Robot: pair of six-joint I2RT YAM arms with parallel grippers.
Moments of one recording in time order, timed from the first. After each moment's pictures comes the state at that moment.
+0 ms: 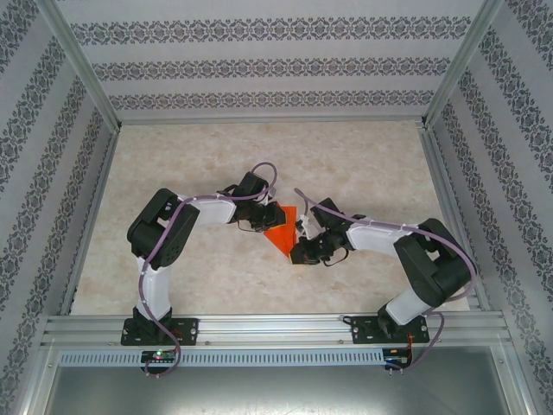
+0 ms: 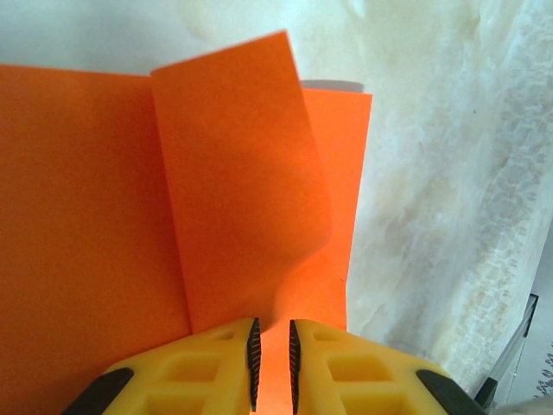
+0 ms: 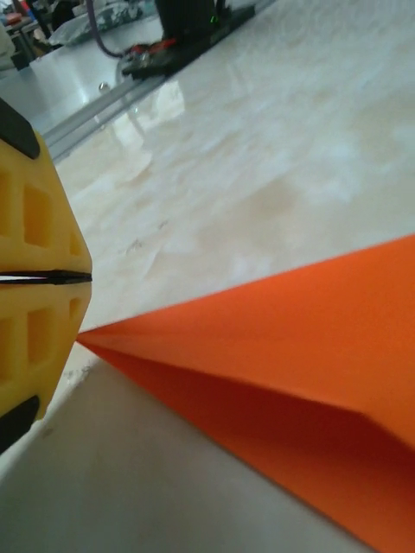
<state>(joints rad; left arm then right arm) -0.55 1.99 1.12 -0.10 0.52 -0.79 0.55 1.56 0.68 -0.30 -0.71 0.48</state>
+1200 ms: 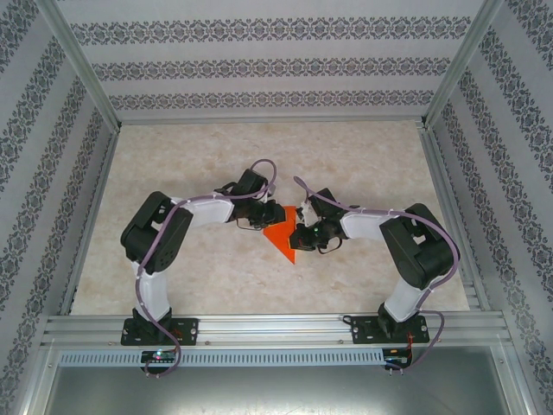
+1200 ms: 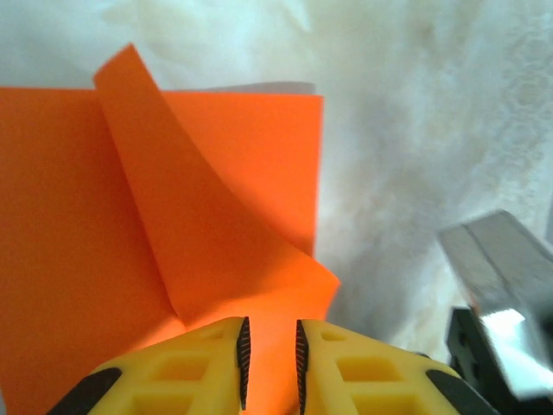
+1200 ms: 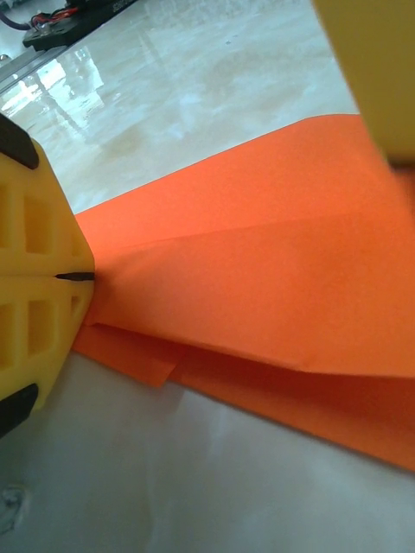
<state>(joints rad) -0.56 1.91 1.11 -0.14 0.49 -0.76 0.52 1.72 0.78 -0.23 -0.60 0.52</state>
